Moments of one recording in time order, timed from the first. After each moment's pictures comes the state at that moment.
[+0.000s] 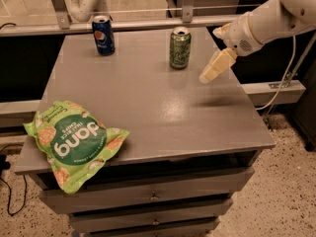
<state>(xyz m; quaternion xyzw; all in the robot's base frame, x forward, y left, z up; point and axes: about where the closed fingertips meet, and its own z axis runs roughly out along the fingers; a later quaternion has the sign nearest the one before) 0.665 -0.170 0.907 -0.55 0.74 0.11 0.37</state>
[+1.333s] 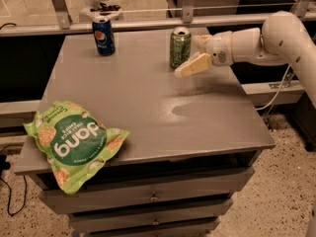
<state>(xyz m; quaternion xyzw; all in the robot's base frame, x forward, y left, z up) 0.707 -0.106 0.888 -0.47 0.68 0.29 0.49</state>
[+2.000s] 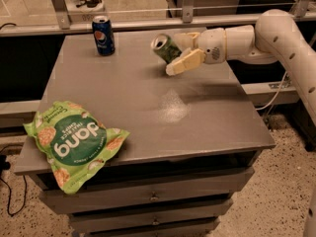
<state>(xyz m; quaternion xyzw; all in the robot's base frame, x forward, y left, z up) 0.671 -0.060 0.917 -0.48 0.62 0.40 0.48</state>
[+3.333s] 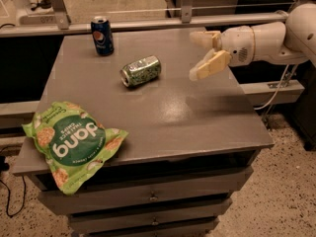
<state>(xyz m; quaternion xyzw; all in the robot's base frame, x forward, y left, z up) 0.613 -0.095 0.944 -0.51 0.60 0.41 0.47</state>
